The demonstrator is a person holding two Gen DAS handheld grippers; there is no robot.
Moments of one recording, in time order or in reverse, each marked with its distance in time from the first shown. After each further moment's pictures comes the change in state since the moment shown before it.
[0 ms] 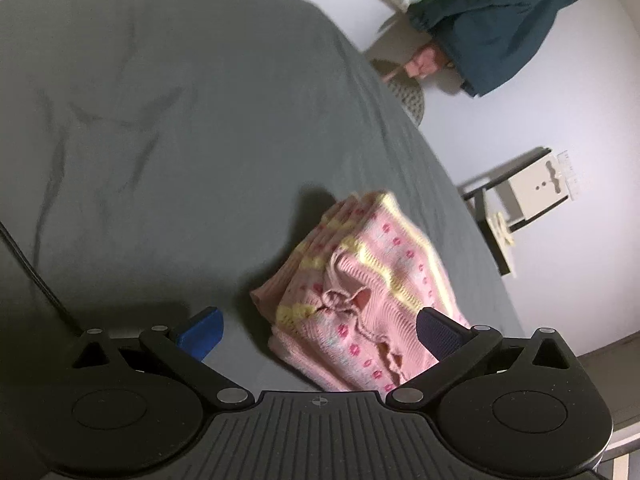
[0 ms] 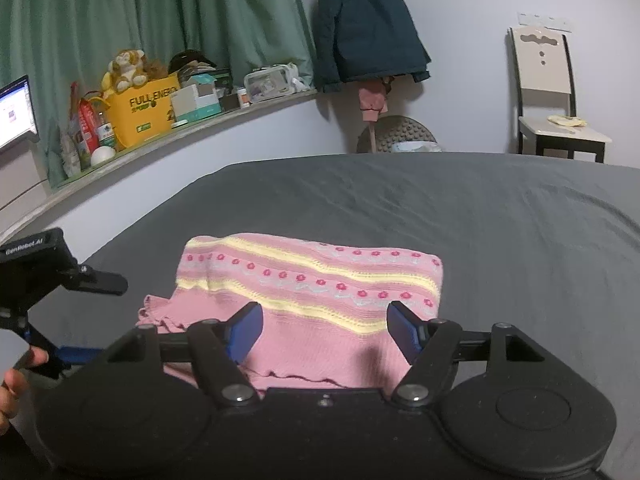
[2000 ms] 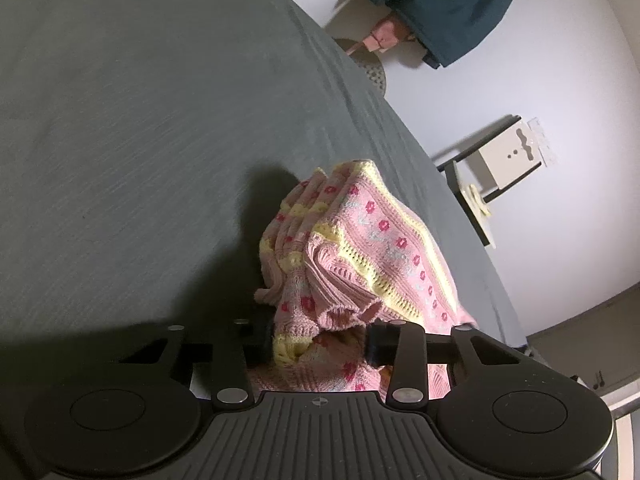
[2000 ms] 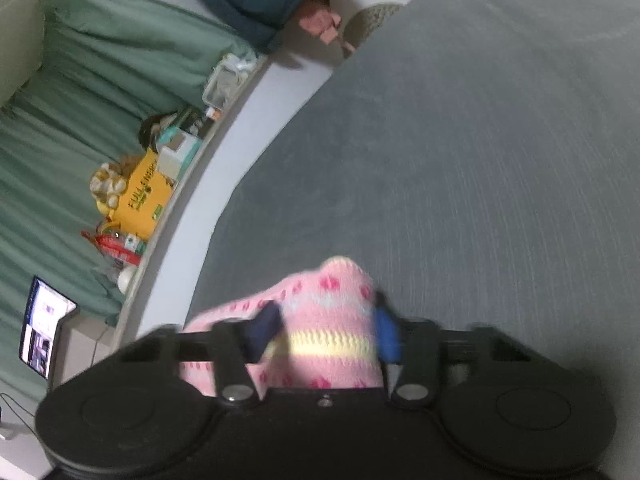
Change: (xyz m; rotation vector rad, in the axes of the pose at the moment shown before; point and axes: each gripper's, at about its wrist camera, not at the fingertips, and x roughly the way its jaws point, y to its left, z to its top) left arm 0.076 -0.021 0.004 0.115 0.034 -0.109; right arm 0.118 -0.154 -0.001 0.646 0.198 0.356
